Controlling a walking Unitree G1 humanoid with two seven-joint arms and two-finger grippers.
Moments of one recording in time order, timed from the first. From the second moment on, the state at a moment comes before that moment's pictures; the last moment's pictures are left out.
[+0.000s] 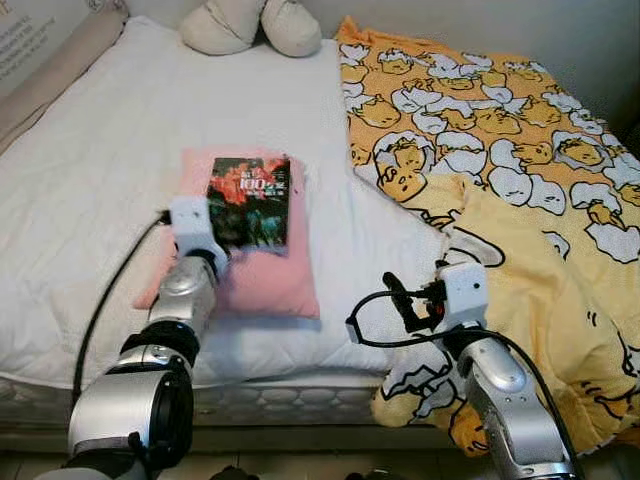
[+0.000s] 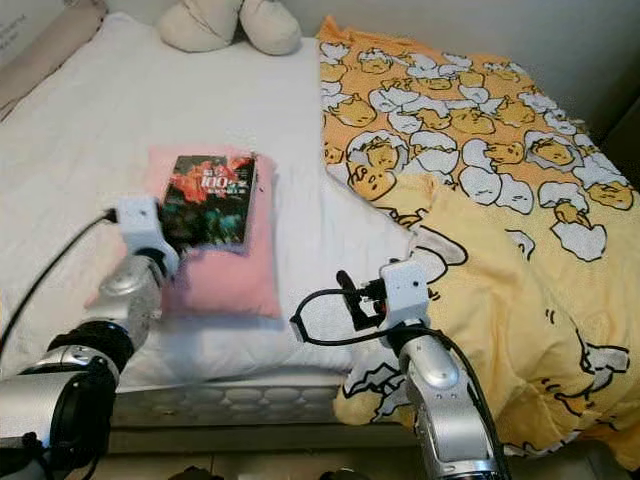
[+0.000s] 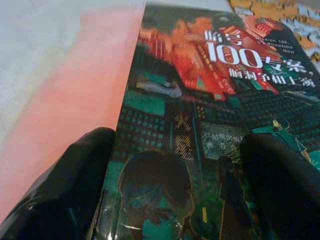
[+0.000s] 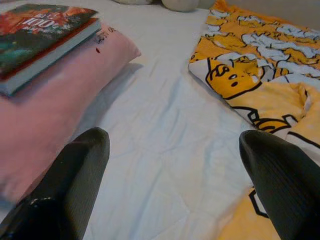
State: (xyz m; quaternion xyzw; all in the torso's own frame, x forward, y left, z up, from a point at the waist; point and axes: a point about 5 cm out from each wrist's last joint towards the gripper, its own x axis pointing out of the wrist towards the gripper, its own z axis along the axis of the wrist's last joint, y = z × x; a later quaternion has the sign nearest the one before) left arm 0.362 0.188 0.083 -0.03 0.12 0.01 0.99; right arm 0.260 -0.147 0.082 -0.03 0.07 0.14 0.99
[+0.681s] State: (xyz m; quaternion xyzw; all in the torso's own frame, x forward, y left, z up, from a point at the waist) left arm 0.361 0.193 0.078 -0.06 0.16 0.03 0.98; right arm 0.260 -0.147 0.080 -0.03 0.08 0.14 0.99
